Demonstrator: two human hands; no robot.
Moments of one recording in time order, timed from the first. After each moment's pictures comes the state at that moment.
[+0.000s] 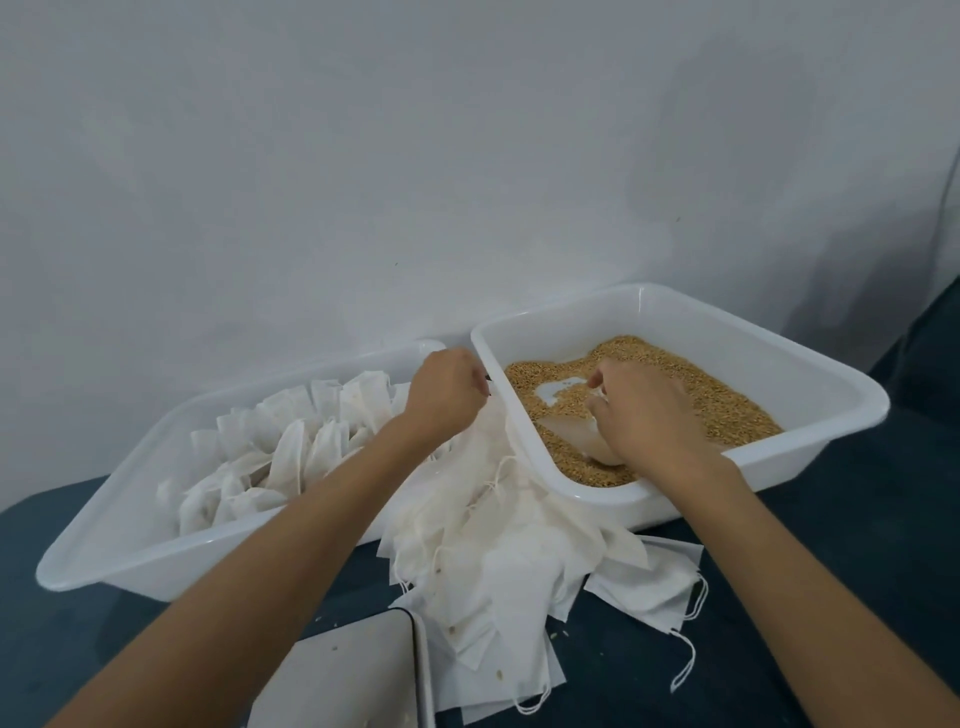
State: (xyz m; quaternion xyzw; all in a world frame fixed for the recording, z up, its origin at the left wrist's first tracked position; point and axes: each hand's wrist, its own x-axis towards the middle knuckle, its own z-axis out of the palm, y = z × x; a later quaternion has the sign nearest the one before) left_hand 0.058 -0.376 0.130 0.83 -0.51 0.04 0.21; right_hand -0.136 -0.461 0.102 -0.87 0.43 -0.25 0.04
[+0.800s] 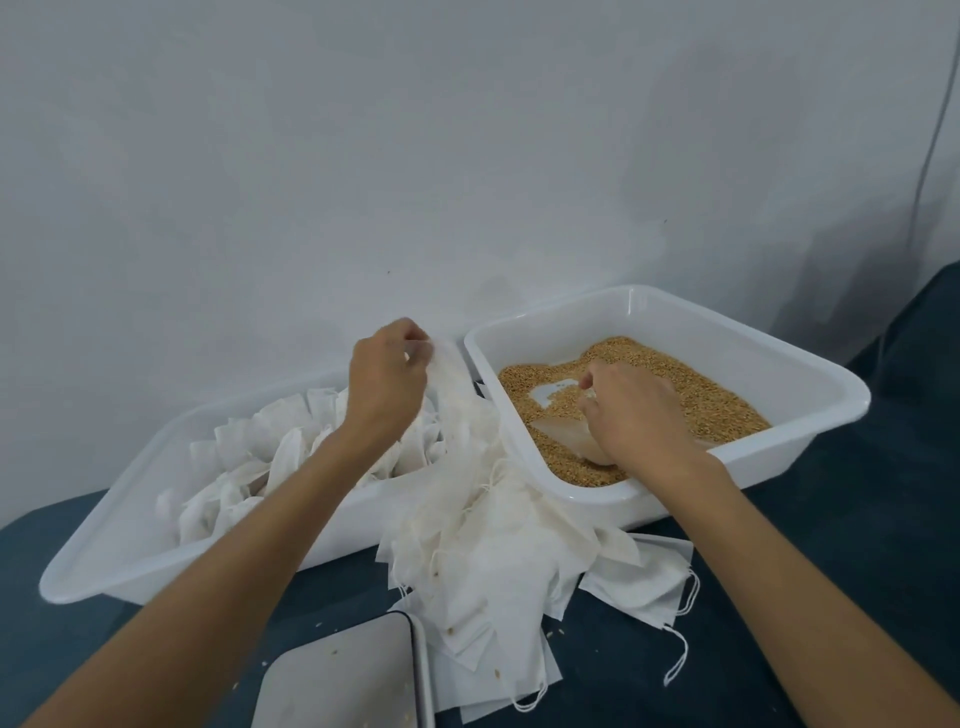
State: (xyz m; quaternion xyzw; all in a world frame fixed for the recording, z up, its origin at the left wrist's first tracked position) left_hand 0.068 -0.337 0.160 0.80 -0.44 0.12 0.39; right_hand -0.136 -0.461 0.101 -0.87 0.42 -0.27 0.03
